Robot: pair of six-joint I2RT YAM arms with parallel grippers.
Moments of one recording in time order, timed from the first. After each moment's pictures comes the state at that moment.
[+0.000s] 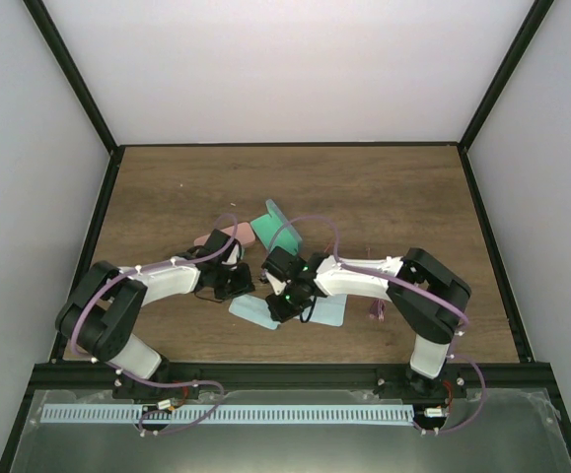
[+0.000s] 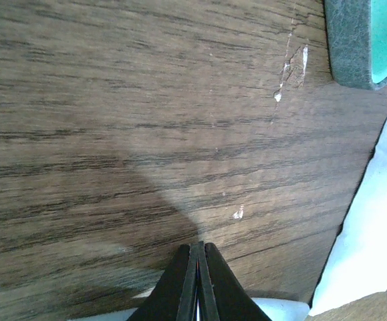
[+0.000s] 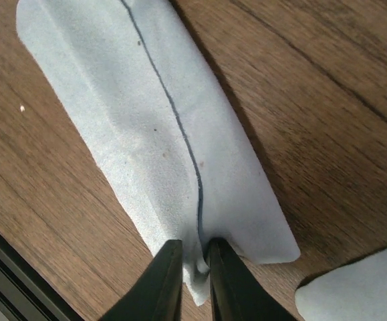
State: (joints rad) left arm -0.53 1.55 0.66 -0.24 0.36 -0.76; right arm 1.00 1.77 1.05 -0.52 -0.30 0.44
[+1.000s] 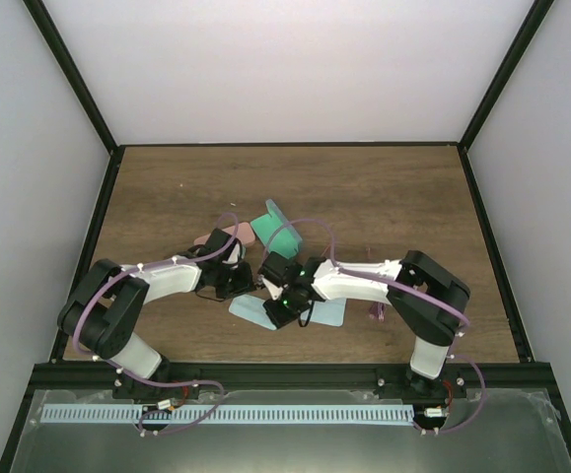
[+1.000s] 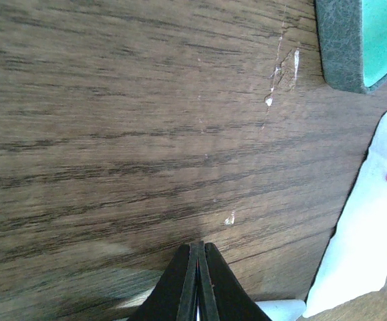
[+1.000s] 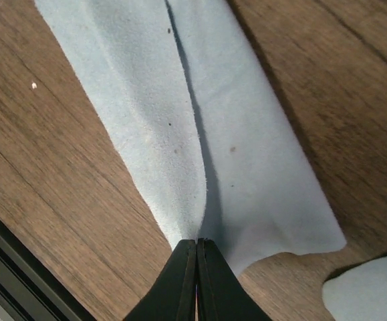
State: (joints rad) left arm -0.53 1.57 0.67 -0.23 0.38 -0.76; right arm 1.03 1.77 1.05 -0.54 -0.28 0.42
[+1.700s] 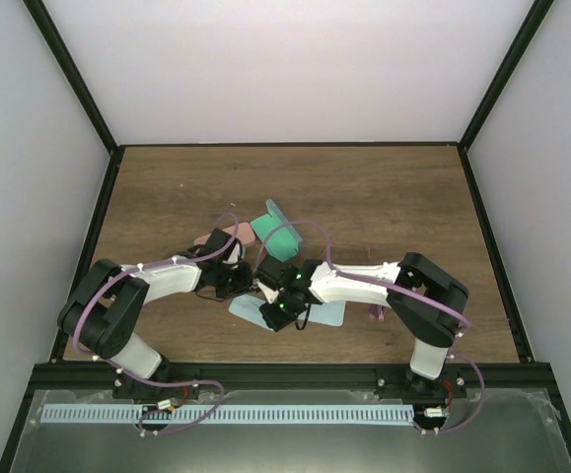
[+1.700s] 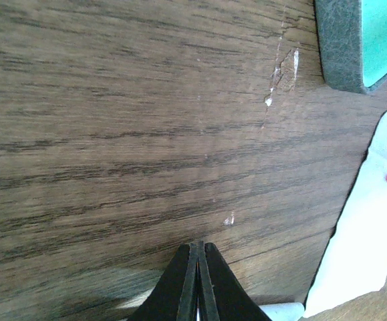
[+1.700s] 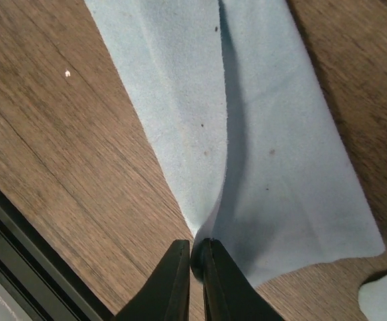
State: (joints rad) left arm -0.53 1.57 0.67 -0.23 0.38 -0.76; right arm 1.07 1.77 1.07 -0.55 -0.27 0.41
